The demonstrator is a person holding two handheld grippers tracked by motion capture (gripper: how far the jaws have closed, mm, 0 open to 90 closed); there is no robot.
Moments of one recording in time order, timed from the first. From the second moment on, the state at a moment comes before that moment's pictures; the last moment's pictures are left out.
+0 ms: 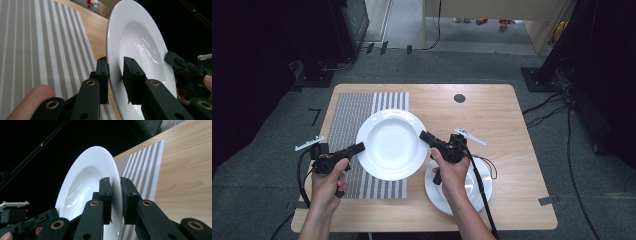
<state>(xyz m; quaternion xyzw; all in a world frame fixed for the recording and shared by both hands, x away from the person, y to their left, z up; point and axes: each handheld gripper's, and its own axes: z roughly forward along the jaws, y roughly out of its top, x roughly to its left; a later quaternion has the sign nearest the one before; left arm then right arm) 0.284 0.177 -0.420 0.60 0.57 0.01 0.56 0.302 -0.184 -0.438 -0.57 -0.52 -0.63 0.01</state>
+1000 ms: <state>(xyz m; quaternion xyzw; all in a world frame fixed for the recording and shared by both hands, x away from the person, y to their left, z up) 0.328 0.241 -0.448 0.55 0.62 0.02 0.56 0.366 -0.118 -0.460 -0.60 -0.53 -0.60 0.06</state>
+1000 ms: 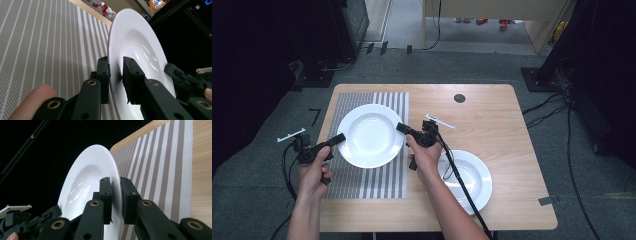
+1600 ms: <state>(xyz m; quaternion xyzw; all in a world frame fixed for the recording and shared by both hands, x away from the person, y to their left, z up) 0.359 0.263 -0.479 0.53 0.66 0.02 0.53 0.407 -0.085 -0.479 -0.61 -0.54 -0.57 0.08</state>
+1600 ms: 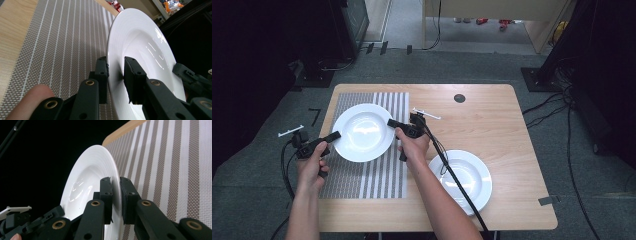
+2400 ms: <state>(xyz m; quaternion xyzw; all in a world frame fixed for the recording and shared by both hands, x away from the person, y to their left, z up) 0.388 0.260 -0.506 0.53 0.69 0.02 0.49 0.424 -0.078 -0.516 -0.66 -0.53 -0.53 0.08</state>
